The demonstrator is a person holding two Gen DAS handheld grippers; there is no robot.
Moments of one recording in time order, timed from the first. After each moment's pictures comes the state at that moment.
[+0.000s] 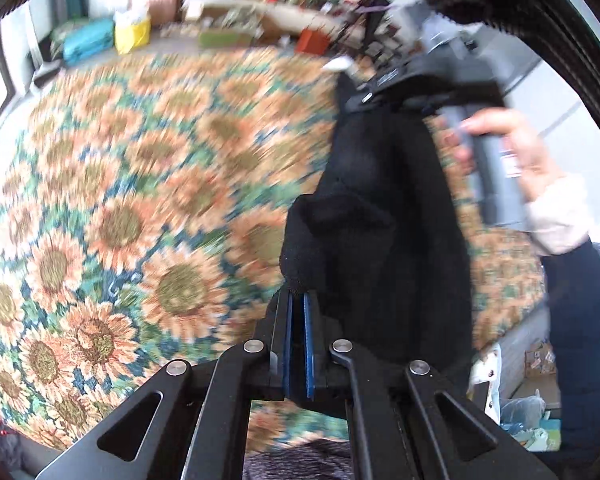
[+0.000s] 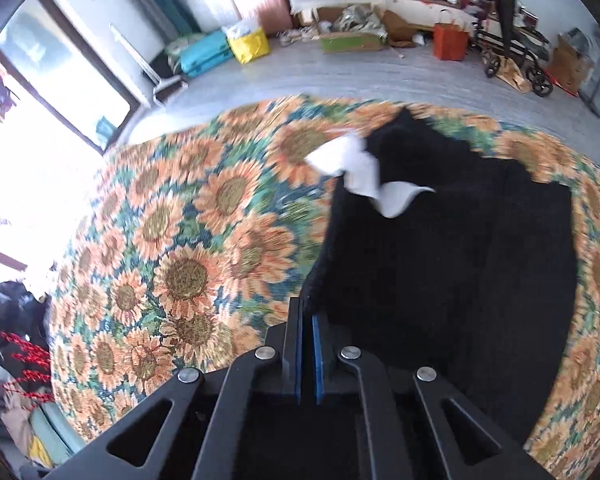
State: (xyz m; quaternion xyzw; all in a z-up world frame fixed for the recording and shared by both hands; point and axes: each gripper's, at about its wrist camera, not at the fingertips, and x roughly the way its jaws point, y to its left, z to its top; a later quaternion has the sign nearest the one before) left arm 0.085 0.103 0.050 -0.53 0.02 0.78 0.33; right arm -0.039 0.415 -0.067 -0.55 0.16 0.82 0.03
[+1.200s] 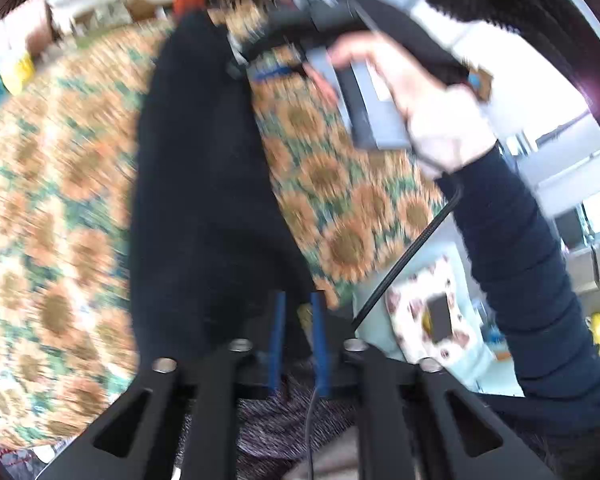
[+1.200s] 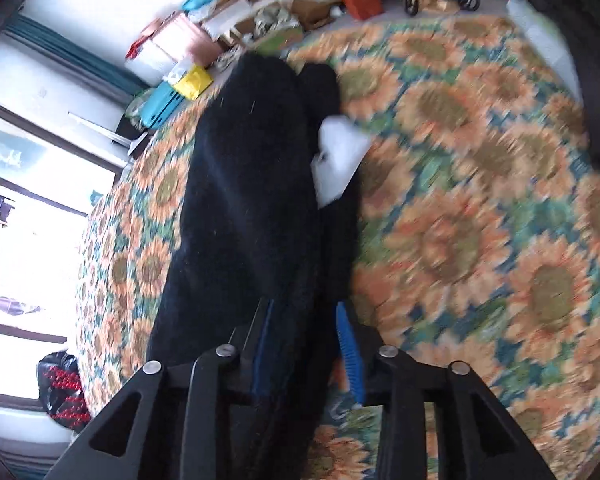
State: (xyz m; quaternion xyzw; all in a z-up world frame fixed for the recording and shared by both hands) left arm 0.198 0.258 0.062 -0.55 0.14 0.72 0.40; right arm 0.064 0.558 -0.112 -0.52 0.32 0.79 0.09
